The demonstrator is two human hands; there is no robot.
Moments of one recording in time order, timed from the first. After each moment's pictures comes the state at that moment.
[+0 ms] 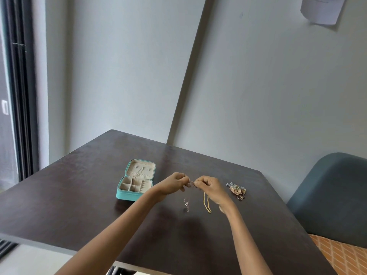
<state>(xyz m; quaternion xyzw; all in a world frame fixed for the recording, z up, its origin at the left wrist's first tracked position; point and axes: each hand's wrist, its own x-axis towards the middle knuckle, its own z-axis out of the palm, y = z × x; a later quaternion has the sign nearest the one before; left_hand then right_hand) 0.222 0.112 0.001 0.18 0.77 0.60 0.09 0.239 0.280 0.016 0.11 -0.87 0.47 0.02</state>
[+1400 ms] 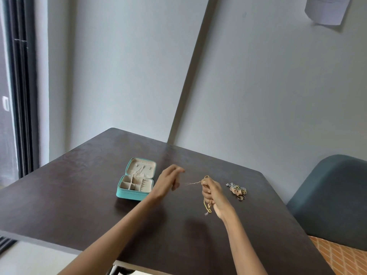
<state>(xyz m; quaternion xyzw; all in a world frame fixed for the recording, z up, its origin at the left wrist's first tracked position) 0.225 0.102 -0.015 0.14 0.69 0.71 -0.08 0.243 0.277 0.005 -0.01 -0.74 0.67 -0.01</state>
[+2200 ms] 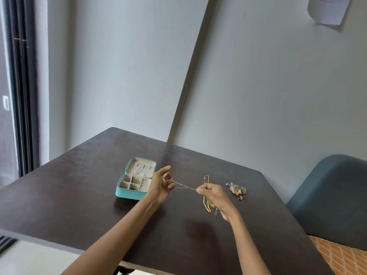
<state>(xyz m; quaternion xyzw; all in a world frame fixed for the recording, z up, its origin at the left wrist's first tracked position) 0.219 0.104 -0.018 -0.08 0.30 0.95 0.07 0.251 0.296 0.002 0.04 -0.85 0.53 -0.02</state>
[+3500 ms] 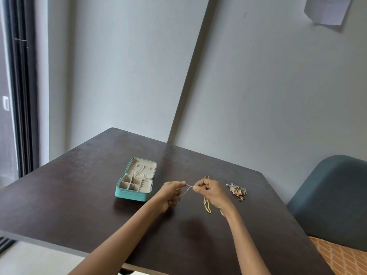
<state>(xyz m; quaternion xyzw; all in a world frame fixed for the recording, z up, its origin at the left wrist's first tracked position) 0.227 0.117 -0.035 0.01 0.58 0.80 0.17 0.238 0.286 0.006 0.11 -0.87 0.48 0.02</state>
